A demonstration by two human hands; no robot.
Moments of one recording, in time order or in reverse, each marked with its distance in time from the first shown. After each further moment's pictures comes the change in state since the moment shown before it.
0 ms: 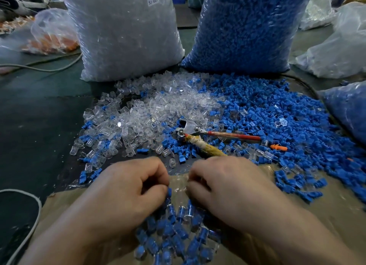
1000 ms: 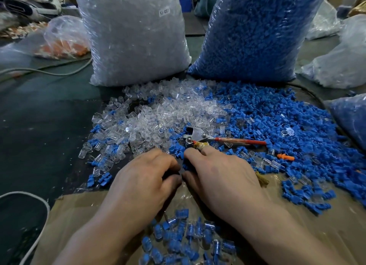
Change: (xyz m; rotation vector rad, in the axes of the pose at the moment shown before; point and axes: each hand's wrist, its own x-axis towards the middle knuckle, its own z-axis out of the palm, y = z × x) left_hand 0.020 -0.007 0.021 0.196 0.181 -0.013; right_hand 0.029 -0.003 0.022 -0.166 0.179 0.025
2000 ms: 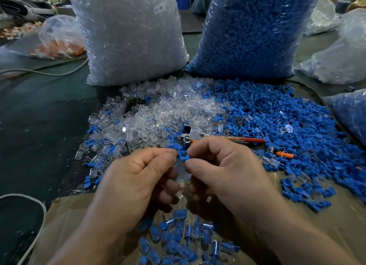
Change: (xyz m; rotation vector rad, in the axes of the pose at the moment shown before) left_hand -0.011 0.010 -0.002 -1.043 0.060 -0.375; right_hand -0.017 0.006 -0.016 1.326 -0.007 0.209
